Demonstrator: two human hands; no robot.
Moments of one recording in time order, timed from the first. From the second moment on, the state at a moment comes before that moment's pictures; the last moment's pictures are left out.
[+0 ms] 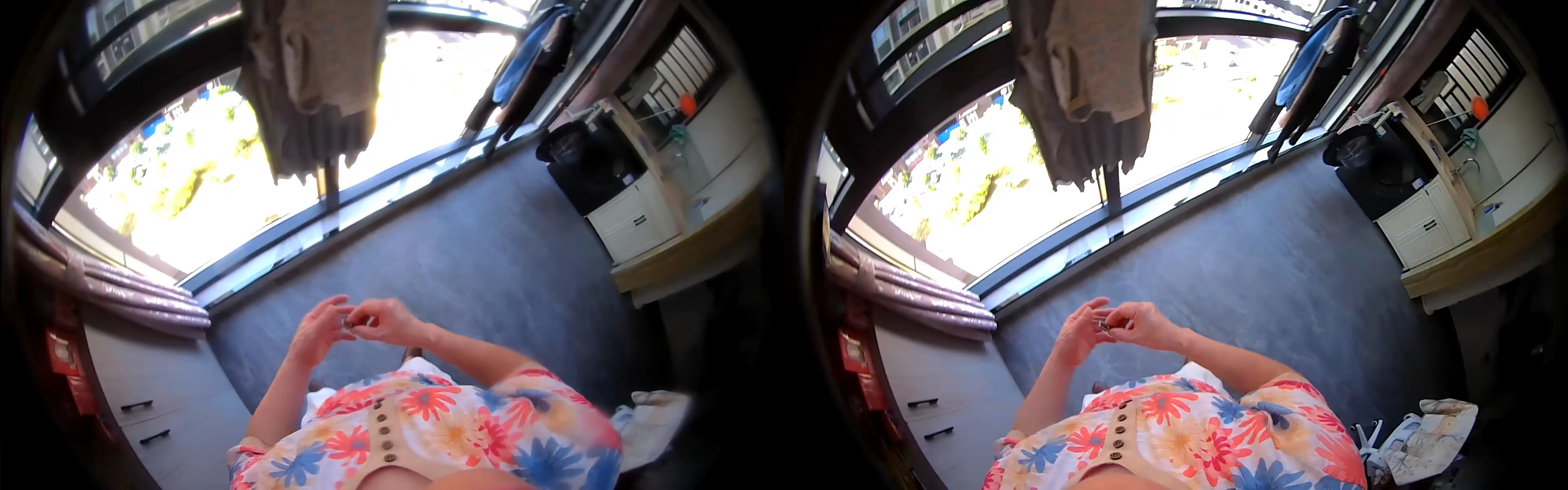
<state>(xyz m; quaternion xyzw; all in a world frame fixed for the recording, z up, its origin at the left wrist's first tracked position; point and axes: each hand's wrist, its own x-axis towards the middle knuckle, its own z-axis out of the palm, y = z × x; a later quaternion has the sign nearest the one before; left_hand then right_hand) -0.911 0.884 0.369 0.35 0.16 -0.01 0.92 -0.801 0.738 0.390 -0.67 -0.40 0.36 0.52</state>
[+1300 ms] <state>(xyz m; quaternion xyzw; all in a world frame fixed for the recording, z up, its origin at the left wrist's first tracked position) -0.116 0.495 0.459 0.80 -0.20 -0.20 0.53 -0.113 0.291 0.456 -0.75 -0.21 0.20 0.60</state>
